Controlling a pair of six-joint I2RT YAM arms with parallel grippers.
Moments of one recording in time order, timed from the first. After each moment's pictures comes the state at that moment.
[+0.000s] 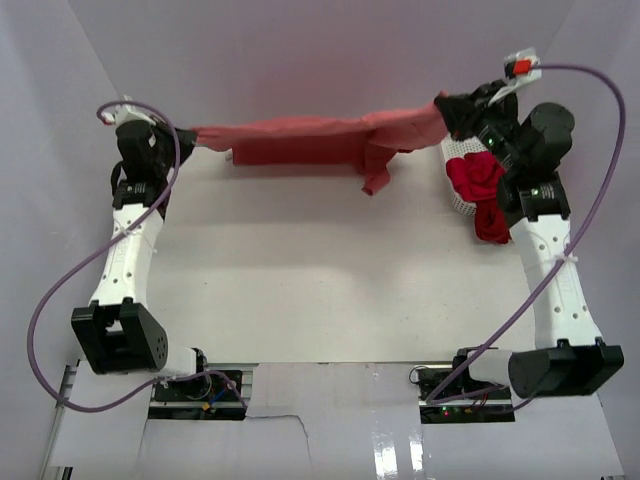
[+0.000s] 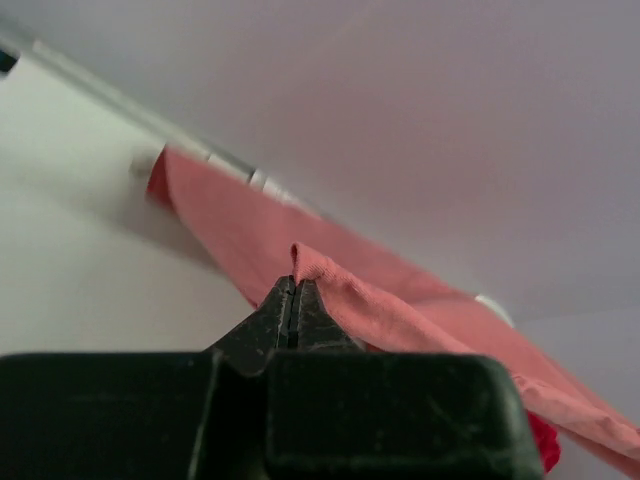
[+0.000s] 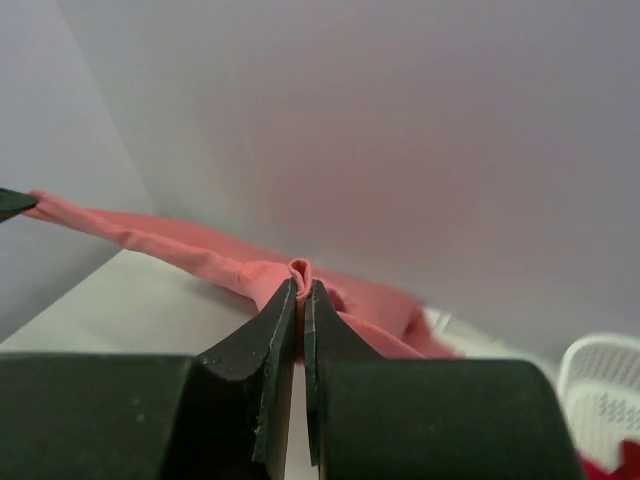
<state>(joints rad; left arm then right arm) 0.08 1.46 1.46 -0.12 0.08 -0.75 0.09 1.32 1.59 -0.01 -0.47 0.20</state>
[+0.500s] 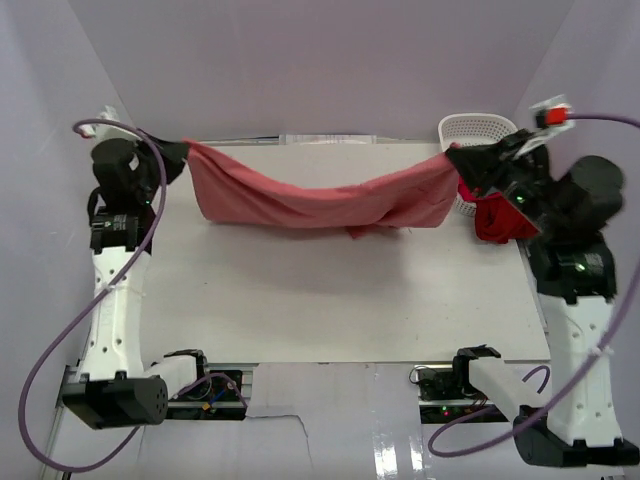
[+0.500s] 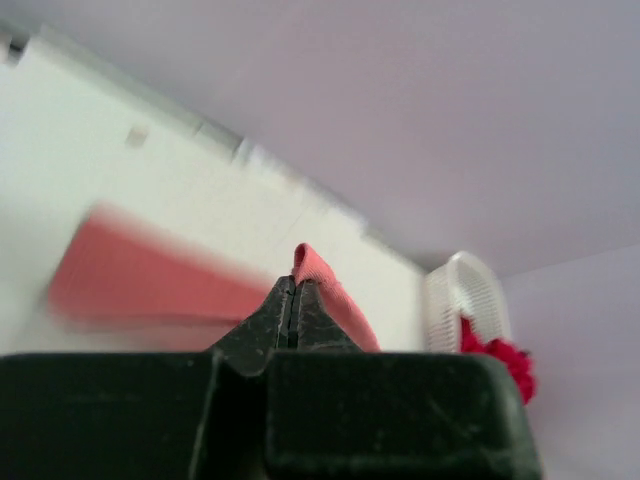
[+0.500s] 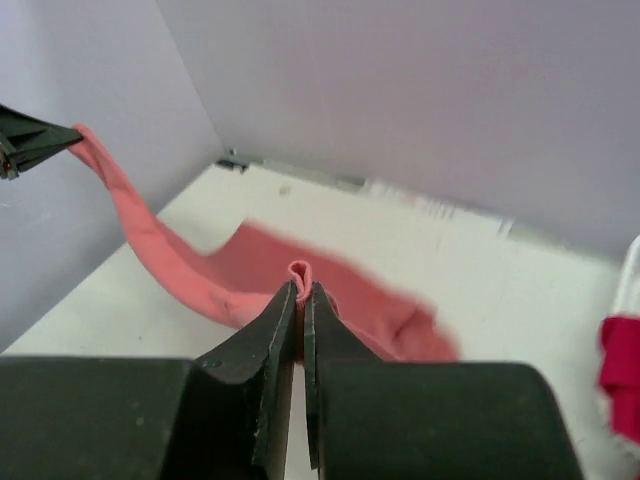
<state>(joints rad) 0.07 1.15 1.26 -0.35 0.11 -0.71 0.09 0.94 1.34 -0.38 -0.54 0.25</state>
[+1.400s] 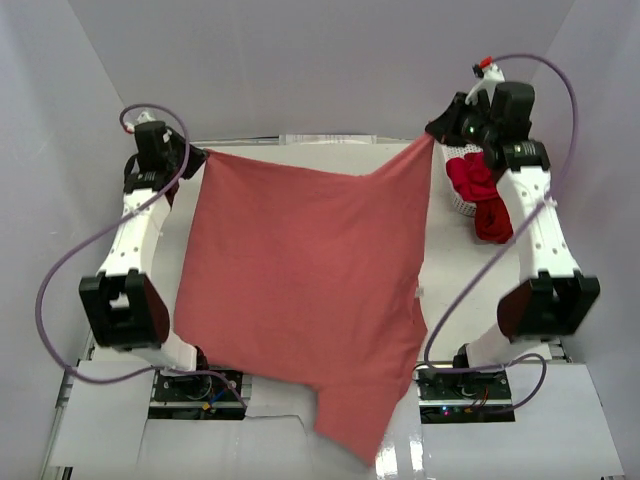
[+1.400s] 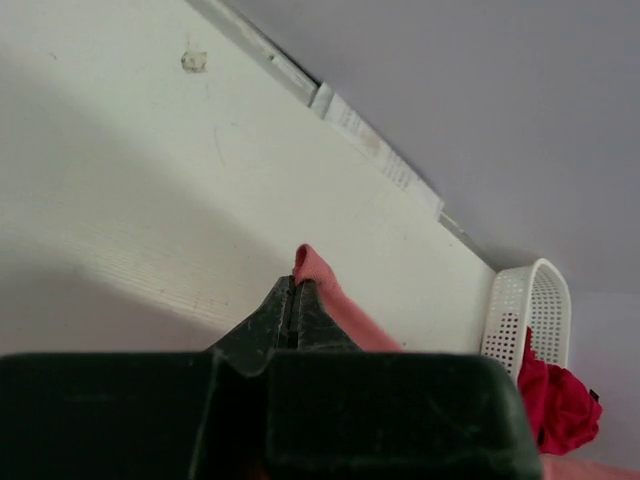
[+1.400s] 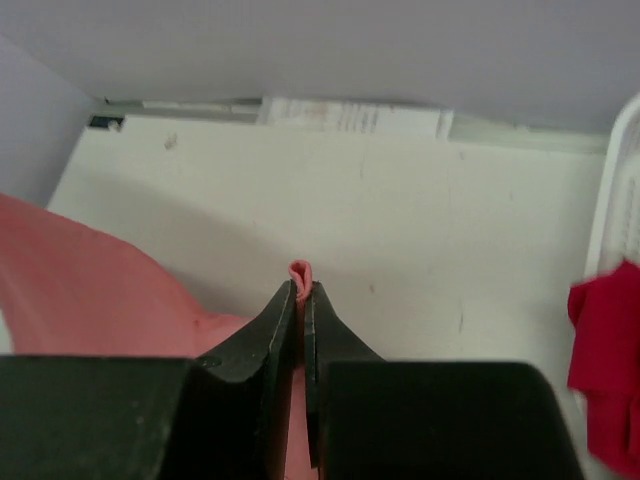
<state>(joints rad) 0.06 1.49 1.36 -0.26 0.10 -0.76 0.06 1.51 1.63 -0.42 -0.42 0.23</state>
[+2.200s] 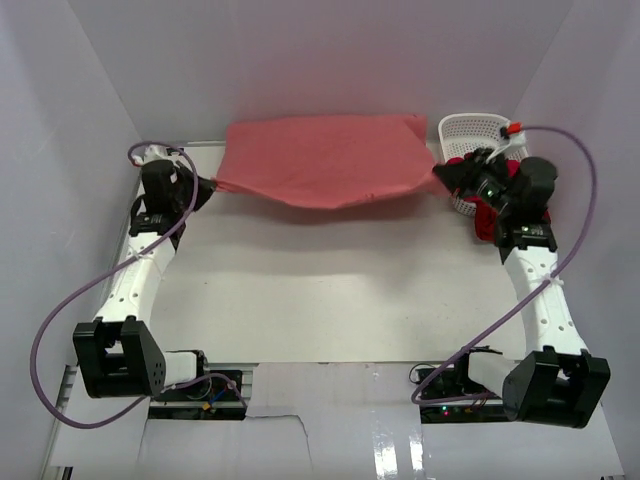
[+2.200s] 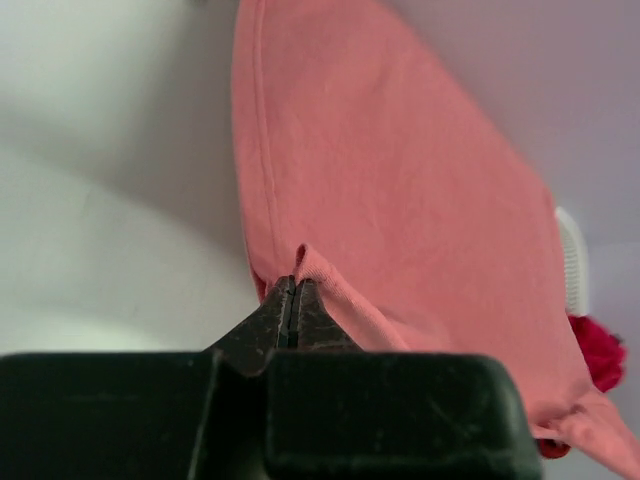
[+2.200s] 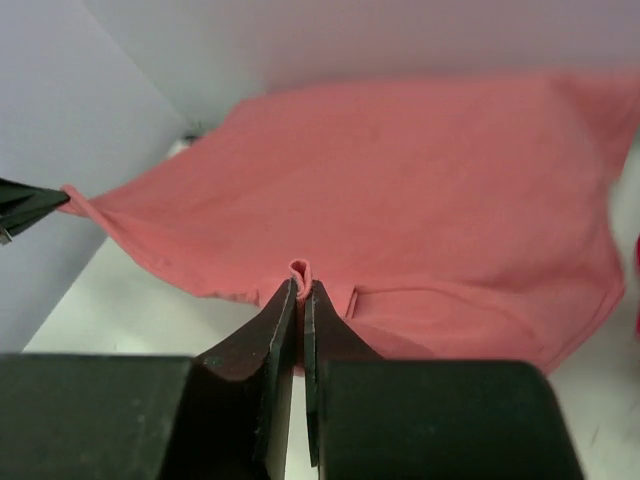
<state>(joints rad) 0.03 1.27 1.11 -0.17 0.09 -0.74 -0.07 1.13 1.13 0.04 -0.66 0.38</state>
